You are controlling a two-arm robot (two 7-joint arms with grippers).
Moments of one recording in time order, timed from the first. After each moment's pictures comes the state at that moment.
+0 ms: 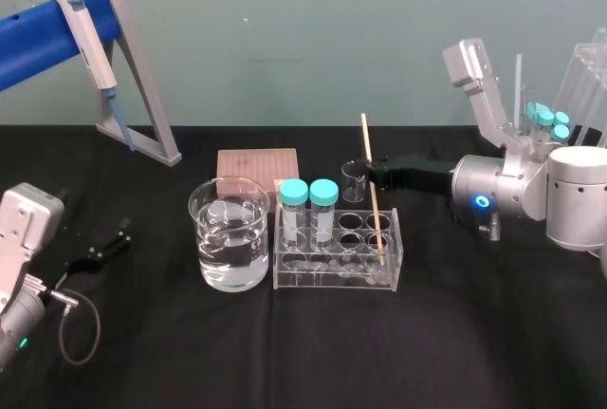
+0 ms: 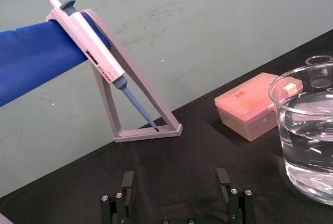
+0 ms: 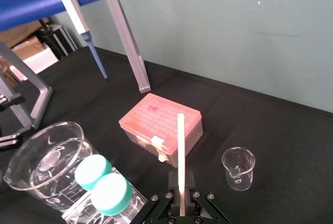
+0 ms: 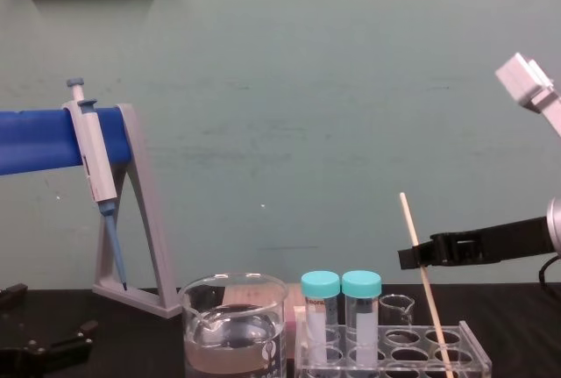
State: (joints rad) left arm -0.20 0.60 0.45 -1.41 -0.25 -0.12 0.03; right arm 0.69 0.42 -0.53 -1.11 0.63 0.44 0.50
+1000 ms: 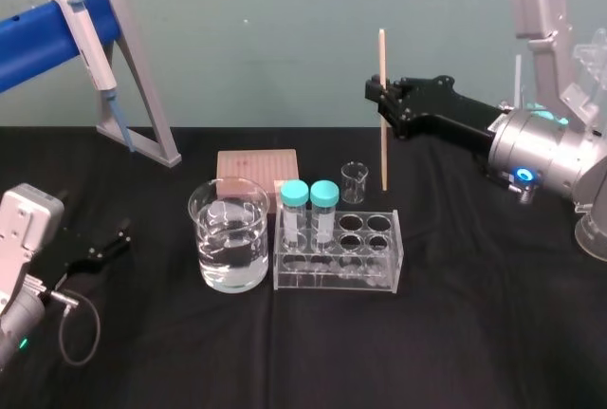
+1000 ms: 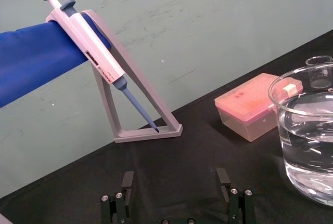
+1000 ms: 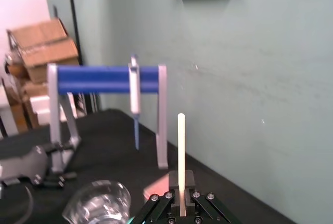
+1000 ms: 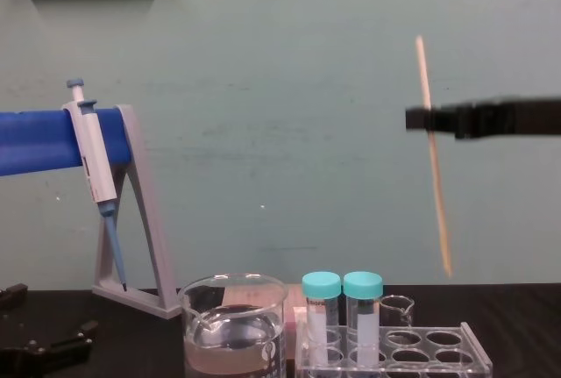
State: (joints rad) left arm -0.20 0.60 0.45 -1.41 -0.25 -0.12 0.03; right arm 0.54 0.55 -0.43 -1.50 0.60 0.21 0.50
